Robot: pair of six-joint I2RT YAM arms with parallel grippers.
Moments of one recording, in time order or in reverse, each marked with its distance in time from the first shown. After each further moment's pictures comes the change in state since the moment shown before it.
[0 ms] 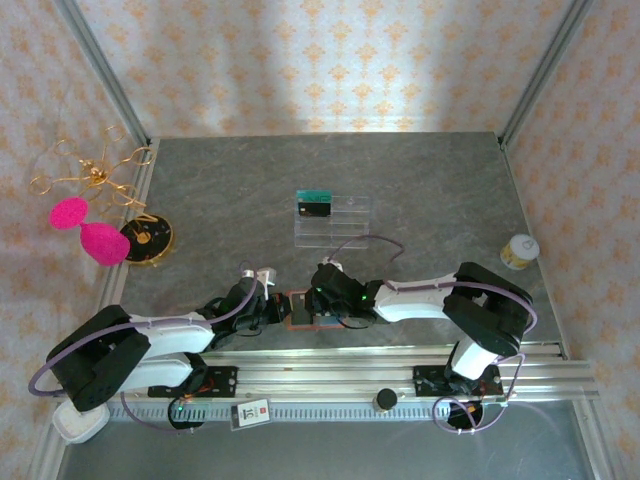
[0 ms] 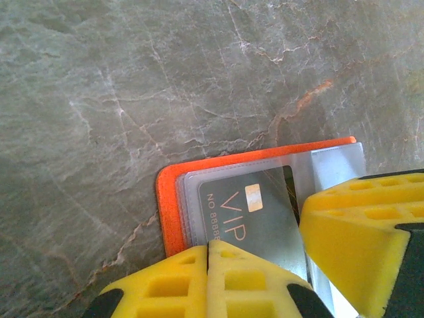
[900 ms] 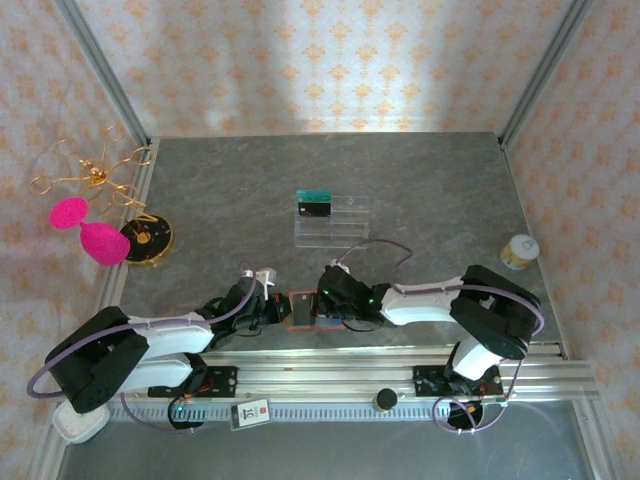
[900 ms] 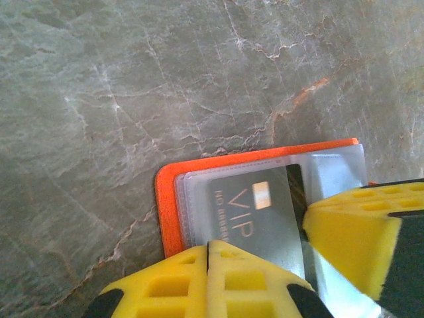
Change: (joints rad) left arm 0.005 -0.010 0.000 -0.008 0.016 0.001; right arm -0.007 -0.053 -0.073 0.032 -0.012 0.061
